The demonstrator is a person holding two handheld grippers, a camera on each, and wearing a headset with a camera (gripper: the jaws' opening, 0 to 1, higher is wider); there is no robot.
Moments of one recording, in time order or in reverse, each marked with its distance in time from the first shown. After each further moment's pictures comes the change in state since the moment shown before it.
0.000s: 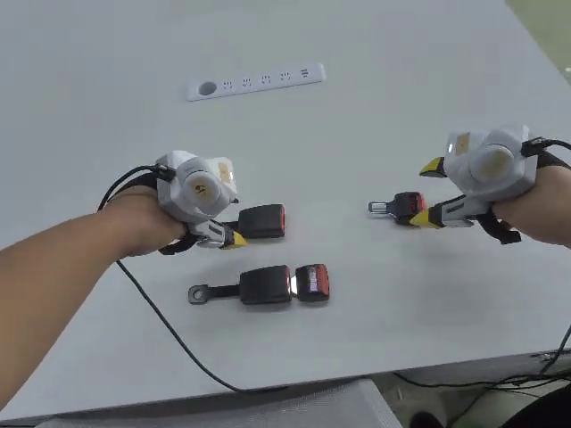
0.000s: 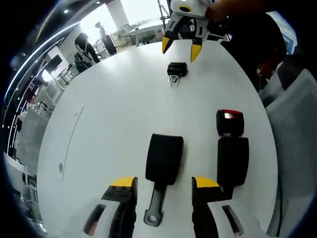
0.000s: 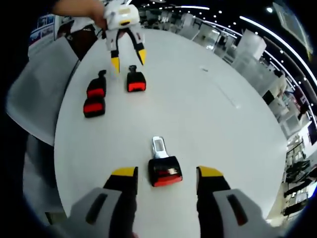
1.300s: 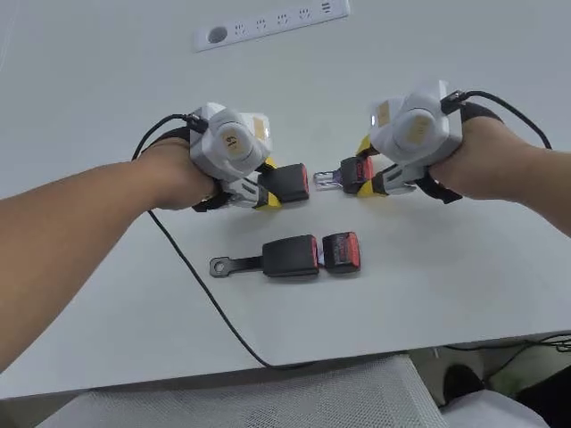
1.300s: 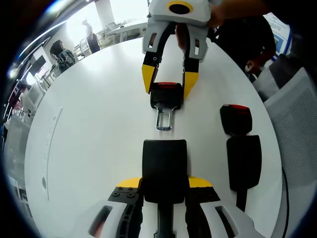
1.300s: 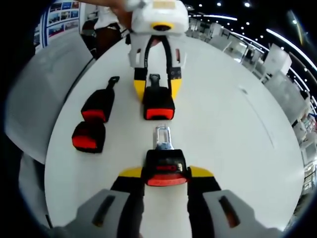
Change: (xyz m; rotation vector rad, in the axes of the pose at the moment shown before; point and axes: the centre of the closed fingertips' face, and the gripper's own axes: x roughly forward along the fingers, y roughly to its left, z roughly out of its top) left arm 0.053 -0.002 0.000 0.108 0.062 -0.200; right arm 0.103 0.033 0.055 -0.174 -0.020 0.222
